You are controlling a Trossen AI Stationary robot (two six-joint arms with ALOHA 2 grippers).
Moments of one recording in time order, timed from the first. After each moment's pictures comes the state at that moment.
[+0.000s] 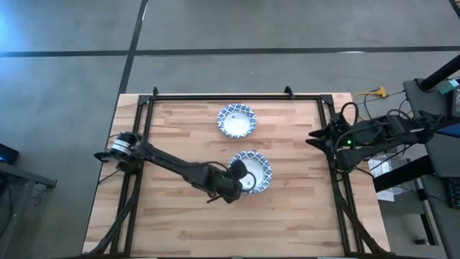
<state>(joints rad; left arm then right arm) -0.32 1.90 1.50 -0.70 -0.46 0.82 0.28 0.56 0.93 -0.92 0.43 0.81</state>
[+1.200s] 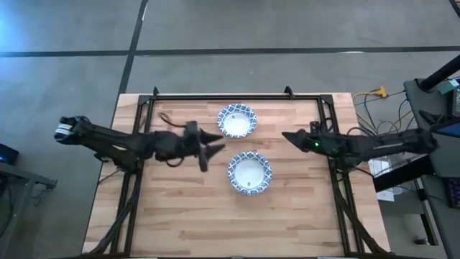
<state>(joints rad) -0.19 1.16 0.94 0.15 -0.45 -0.43 0.05 0.63 0.33 -0.04 0.51 1.42</state>
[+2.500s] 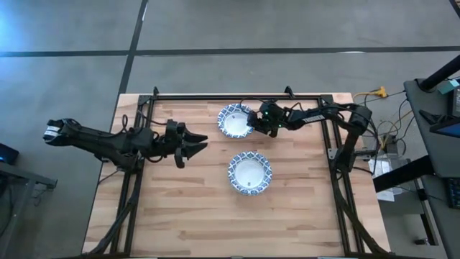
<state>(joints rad) -0.16 0.90 0.68 0.30 -0.31 -0.57 -0.50 1.81 0.83 0.19 -0.13 1.31</state>
